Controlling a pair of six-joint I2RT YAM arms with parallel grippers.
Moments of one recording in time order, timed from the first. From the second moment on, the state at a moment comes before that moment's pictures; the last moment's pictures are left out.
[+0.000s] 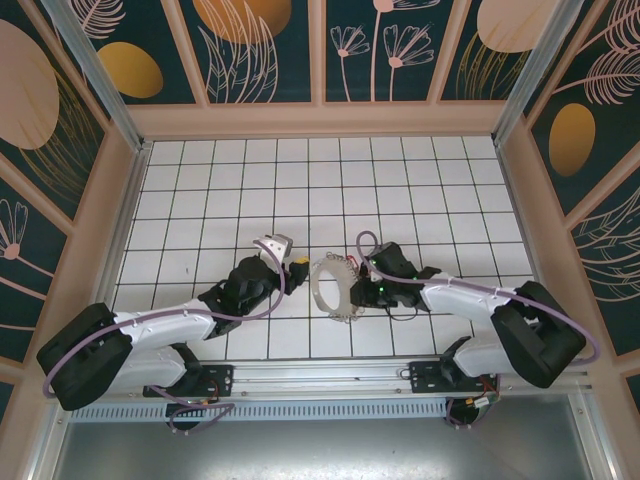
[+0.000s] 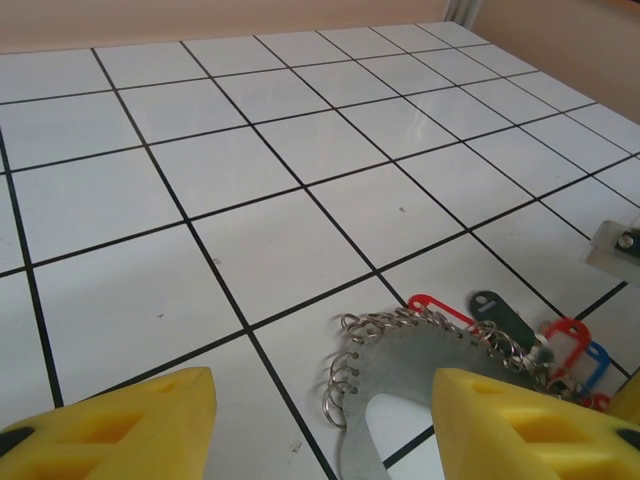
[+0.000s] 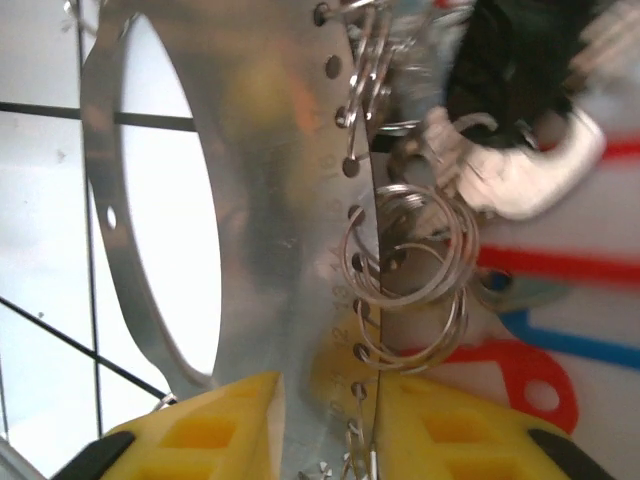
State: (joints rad) left arm -0.86 1.21 0.36 0.51 -0.21 -0.28; right arm 0.72 1.33 0.50 -0.19 -0.30 0.68
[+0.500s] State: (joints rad) left arm -0.86 1.22 0.36 0.44 -0.35 -0.34; right arm 0.76 1.62 0.75 0.04 -0.41 0.76
